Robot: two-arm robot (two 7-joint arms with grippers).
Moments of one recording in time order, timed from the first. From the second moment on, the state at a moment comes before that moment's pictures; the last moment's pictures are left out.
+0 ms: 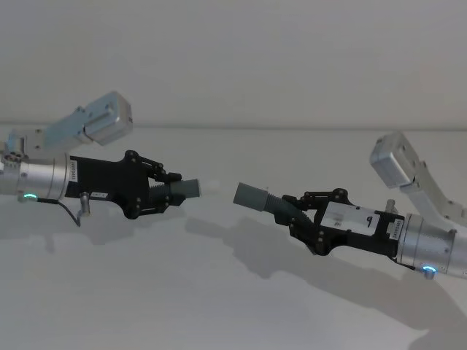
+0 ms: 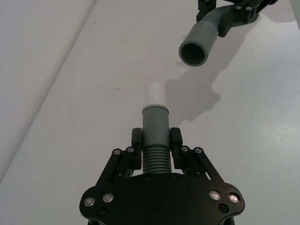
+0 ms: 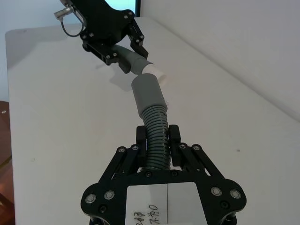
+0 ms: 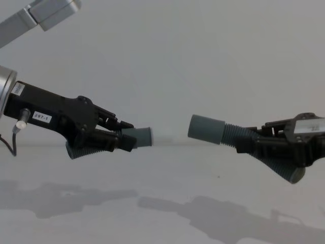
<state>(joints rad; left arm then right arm) -0.71 0.61 0.63 -1.36 -0.31 0.10 -1.04 0.28 0.60 -0.38 -1.65 0.41 0.19 0.78</state>
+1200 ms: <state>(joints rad) -0.75 0.61 0.67 -1.34 -0.34 0.07 -1.08 0.33 0.60 -0.44 -1.59 0.42 0.21 0.75</state>
